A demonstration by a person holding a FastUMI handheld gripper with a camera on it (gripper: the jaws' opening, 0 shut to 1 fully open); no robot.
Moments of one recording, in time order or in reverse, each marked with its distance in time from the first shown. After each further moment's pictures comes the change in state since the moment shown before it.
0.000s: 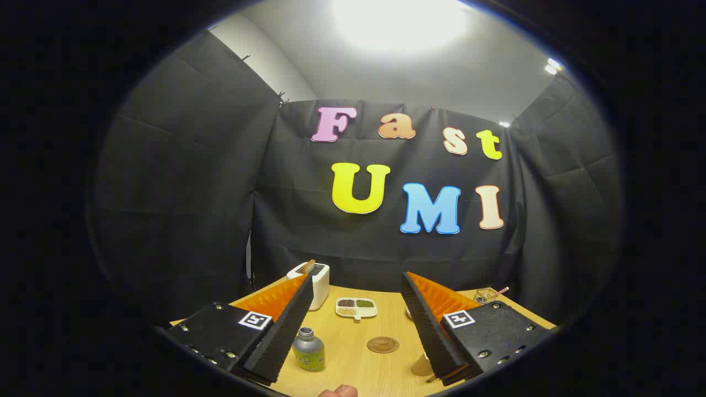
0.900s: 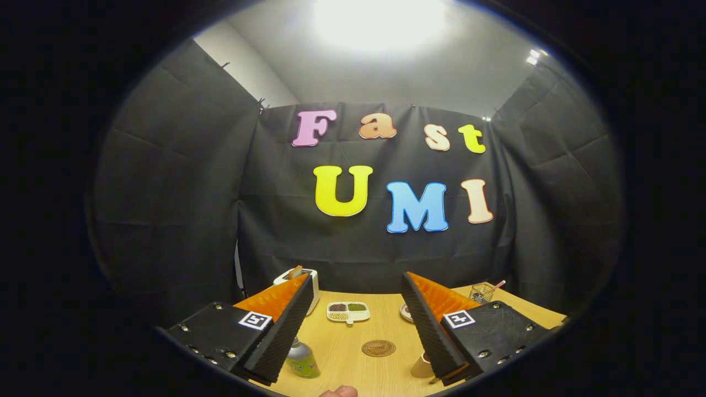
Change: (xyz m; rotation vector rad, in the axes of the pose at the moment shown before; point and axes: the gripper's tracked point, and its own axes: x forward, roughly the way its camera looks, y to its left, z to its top) arm 0.017 -0.035 -0.011 0.057 -0.024 -0.080
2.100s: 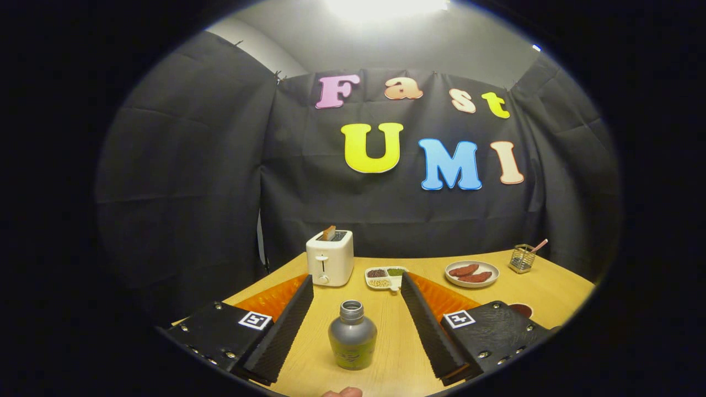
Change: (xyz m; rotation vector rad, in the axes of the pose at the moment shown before) arm 0.033 0.108 -0.136 0.026 0.201 0.095
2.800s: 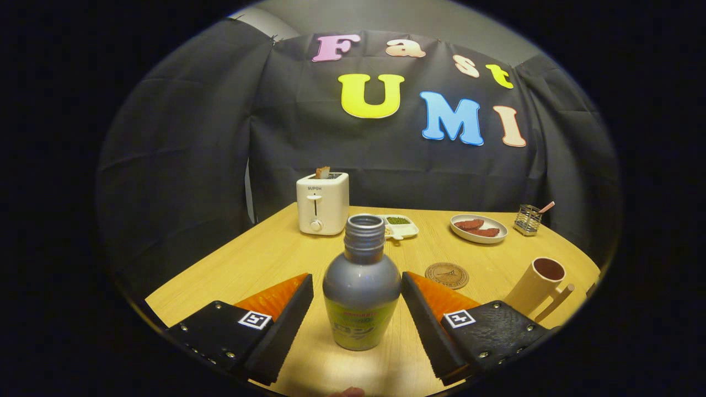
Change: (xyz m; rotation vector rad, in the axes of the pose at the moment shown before) arm 0.031 0.006 -0.110 -0.011 0.223 -0.045
